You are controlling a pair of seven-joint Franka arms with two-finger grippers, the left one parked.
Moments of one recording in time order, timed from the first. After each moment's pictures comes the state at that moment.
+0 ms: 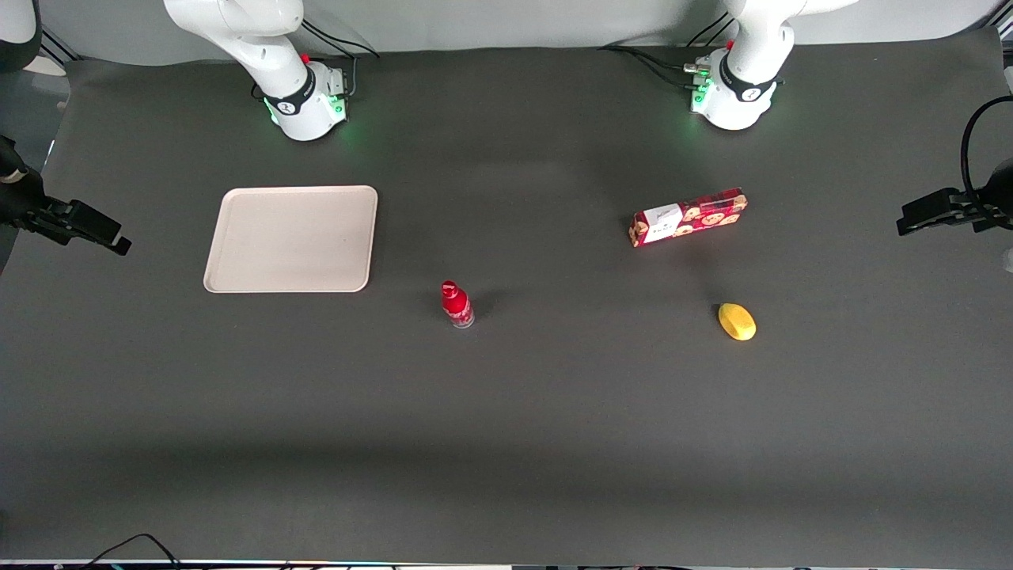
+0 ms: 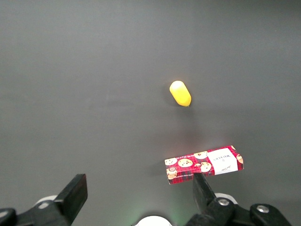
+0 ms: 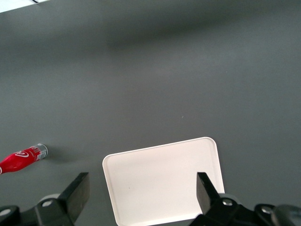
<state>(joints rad) -0.07 -0.07 0.01 -1.70 0.03 1.70 0.16</state>
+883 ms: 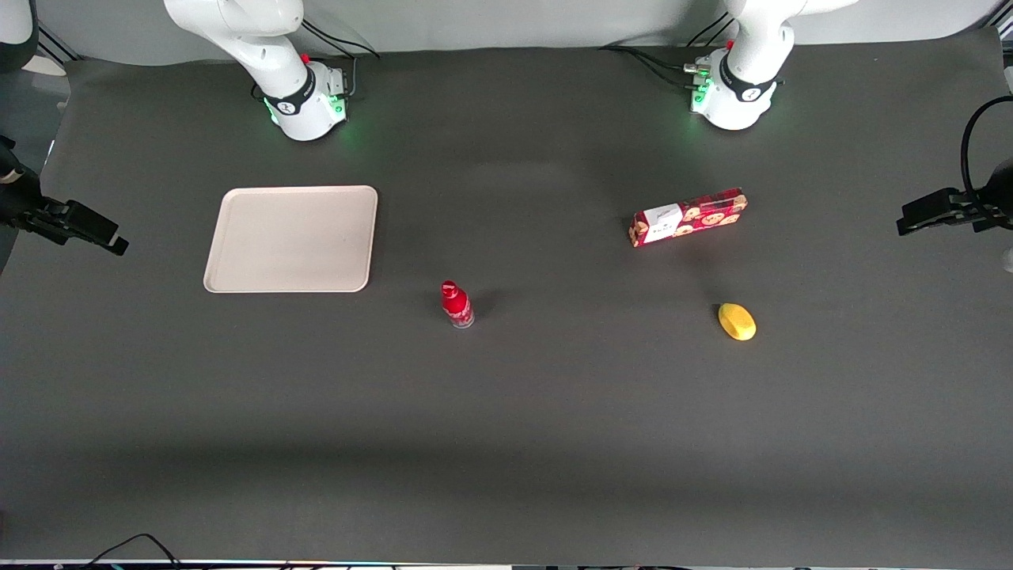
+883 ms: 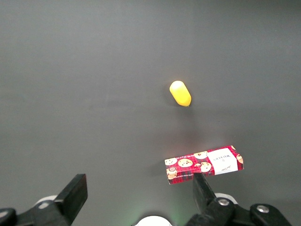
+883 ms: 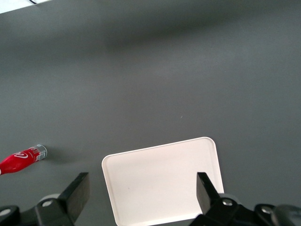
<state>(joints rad) -0.08 -0.07 0.01 -1.70 0.03 1.70 0.16</state>
